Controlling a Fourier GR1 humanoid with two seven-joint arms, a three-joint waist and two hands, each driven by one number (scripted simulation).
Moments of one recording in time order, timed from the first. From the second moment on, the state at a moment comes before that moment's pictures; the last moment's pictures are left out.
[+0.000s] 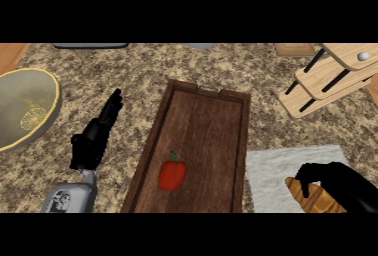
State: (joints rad) left arm -0.16 0.07 -0.03 -1.49 -0.16 -0.01 0.06; right arm 0.15 -0.39 0.03 -1.71 1.01 0.45 -0.35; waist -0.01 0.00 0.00
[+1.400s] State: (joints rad) left arm -0.16 0.07 -0.02 -1.46 -0.16 -0.02 0.03; right arm 0.19 -0.27 -0.60 -2.41 0.06 0.65 0.18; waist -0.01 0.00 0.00
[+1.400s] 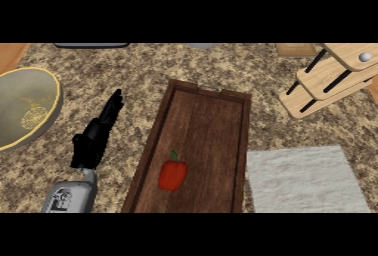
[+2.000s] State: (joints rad) left arm -0.18 0.06 -0.03 -1.46 -0.17 -0.02 0.04; right arm -0.22 -0.62 -0.70 -2.22 -0.10 0.50 0.53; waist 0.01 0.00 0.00
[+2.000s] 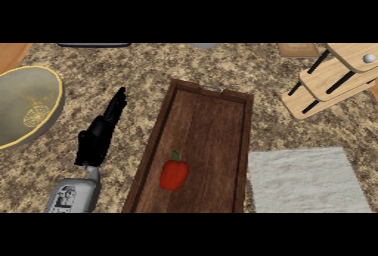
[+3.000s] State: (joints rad) left arm -0.17 0.07 -0.01 -1.46 -0.16 -0.04 0.03; right arm -0.56 -0.81 -0.48 -1.70 0.23 0.25 0.27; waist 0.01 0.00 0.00
